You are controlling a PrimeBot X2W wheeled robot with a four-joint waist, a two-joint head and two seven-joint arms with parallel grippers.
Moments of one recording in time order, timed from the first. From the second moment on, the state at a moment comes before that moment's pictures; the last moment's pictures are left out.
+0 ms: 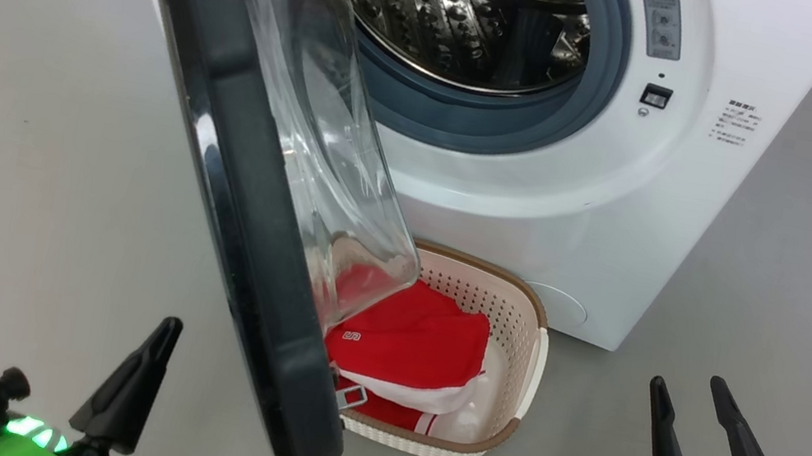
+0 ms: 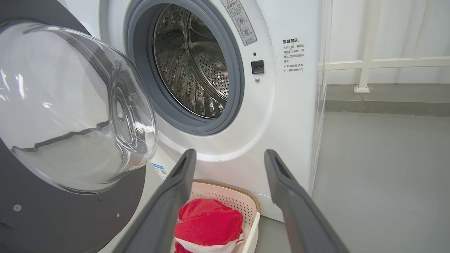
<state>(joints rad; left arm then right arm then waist) -0.08 0.35 -0.30 0.09 -0.88 -0.13 -0.25 0.02 -0.12 0.05 0.17 0.39 0.12 -0.26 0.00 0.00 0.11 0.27</state>
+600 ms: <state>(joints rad) -0.19 0.40 -0.39 0.07 -0.90 -0.13 -0.25 0.01 -0.11 0.04 0.16 0.39 0.12 -0.26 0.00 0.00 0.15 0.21</state>
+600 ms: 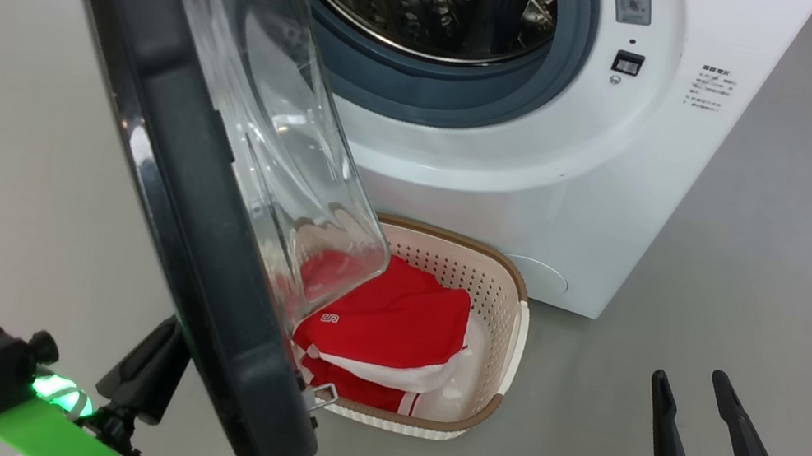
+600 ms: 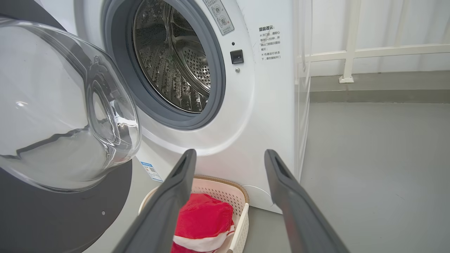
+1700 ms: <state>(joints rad) -0.43 0.42 -0.53 0.11 -0.91 -0.12 -0.25 -0.05 -0.09 0.03 0.15 0.39 0.12 -0.26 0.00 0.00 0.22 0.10</state>
